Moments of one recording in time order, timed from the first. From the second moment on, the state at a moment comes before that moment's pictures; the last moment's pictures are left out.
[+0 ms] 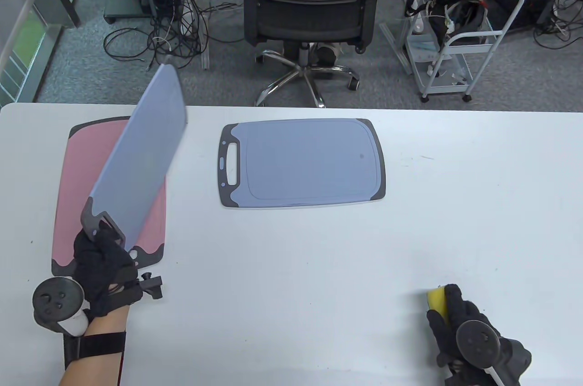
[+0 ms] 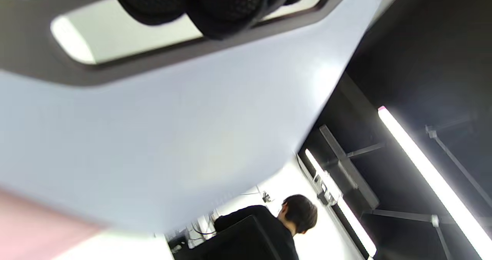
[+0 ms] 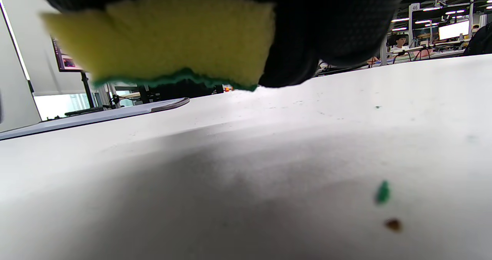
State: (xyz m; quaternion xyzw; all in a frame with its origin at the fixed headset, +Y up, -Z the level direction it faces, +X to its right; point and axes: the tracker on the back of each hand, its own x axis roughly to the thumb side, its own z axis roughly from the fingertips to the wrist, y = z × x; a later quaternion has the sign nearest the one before) left_hand -0.367 -0.729 -0.176 0.32 0.12 0.51 0.79; right_hand 0.309 -0.766 -0.105 -0.08 -0.05 0.99 0.12
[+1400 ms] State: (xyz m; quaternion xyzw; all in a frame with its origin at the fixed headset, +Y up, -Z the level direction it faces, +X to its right) left_hand -0.257 -0.829 -0.214 -0.29 0.12 0.56 0.77; right_hand -0.007 -0.743 -0.247 0.16 0.00 0.99 0.04
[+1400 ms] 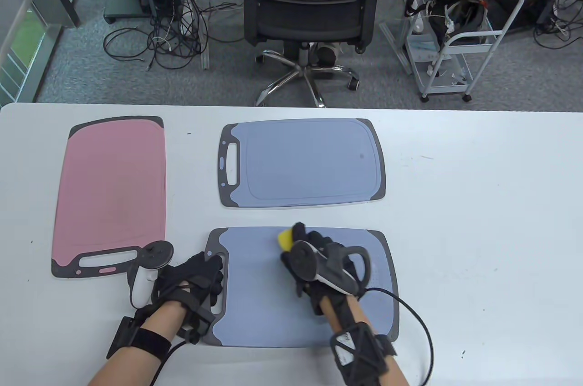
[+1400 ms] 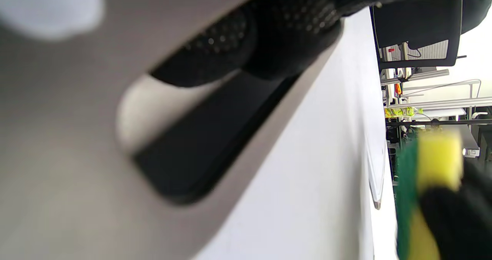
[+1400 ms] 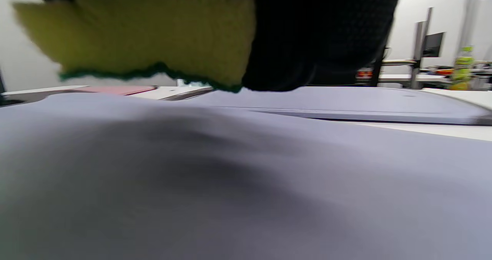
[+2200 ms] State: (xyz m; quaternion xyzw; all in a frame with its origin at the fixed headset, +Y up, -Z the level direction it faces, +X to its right) left_hand -0.255 -0.830 -0.215 -0.29 0.12 0.55 0.77; right_hand 0.176 -0.774 -0.247 -0.12 0.06 0.99 -0.03
